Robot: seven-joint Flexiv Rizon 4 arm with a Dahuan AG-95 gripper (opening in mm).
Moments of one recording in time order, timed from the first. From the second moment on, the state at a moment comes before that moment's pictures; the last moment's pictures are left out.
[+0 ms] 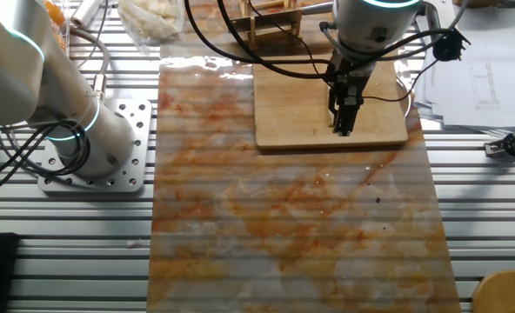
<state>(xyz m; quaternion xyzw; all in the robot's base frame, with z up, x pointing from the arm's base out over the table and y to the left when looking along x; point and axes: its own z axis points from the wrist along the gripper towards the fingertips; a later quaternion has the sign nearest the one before) 0.500 0.000 0.170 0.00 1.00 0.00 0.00</state>
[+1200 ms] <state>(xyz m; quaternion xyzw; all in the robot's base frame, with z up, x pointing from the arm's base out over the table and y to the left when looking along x) 0.499 -0.002 0.165 -0.03 1.00 0.01 0.00</state>
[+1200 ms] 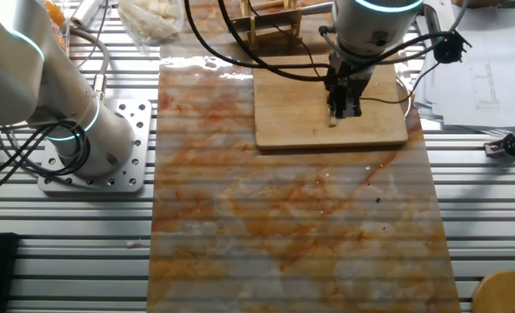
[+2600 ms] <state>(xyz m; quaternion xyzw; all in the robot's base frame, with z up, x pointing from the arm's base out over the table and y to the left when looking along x) 0.508 0.093 0.127 -0.07 1.00 0.01 -0.02</state>
